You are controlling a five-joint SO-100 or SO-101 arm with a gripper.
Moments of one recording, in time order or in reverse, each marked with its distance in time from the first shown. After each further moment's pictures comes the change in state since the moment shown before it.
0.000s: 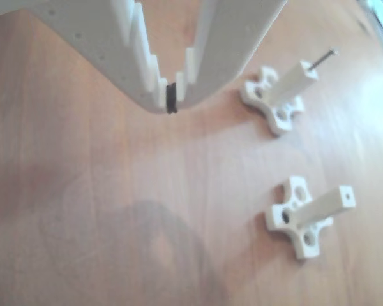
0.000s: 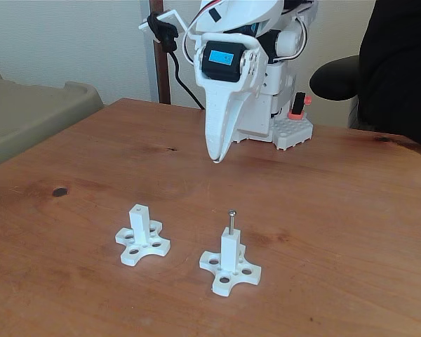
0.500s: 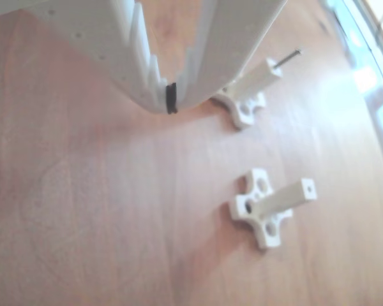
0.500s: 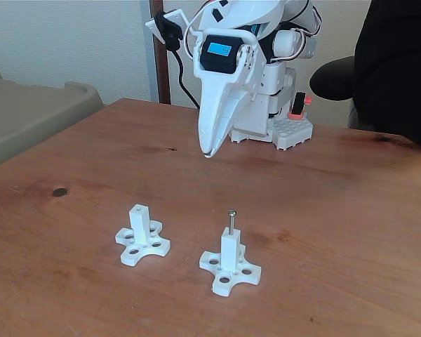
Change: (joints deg) arm 2.0 14.2 3.0 6.3 0.0
